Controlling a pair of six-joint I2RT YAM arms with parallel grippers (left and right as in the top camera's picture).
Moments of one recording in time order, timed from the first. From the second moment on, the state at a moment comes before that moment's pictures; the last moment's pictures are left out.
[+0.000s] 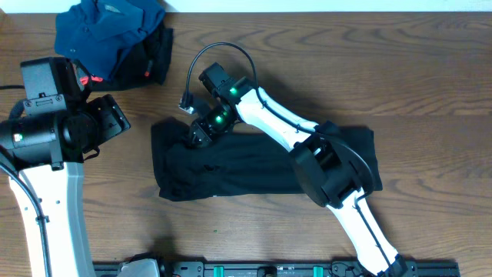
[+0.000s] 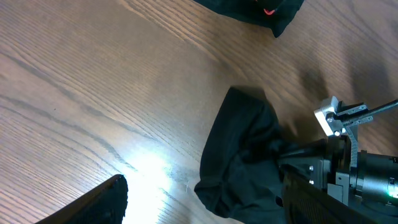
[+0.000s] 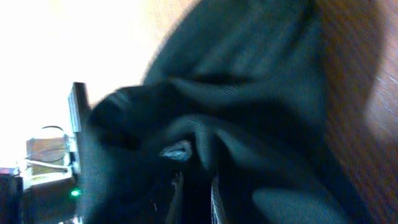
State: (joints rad) left arm 0.19 1.29 1.55 -1.34 -0.09 -0.33; right arm 0.72 2.45 1.99 -0.80 -0.81 0.03
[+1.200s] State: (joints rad) left arm 0.19 1.29 1.55 -1.34 -0.09 -0.33; right arm 0.74 2.45 2.21 -1.00 -0.48 0.03
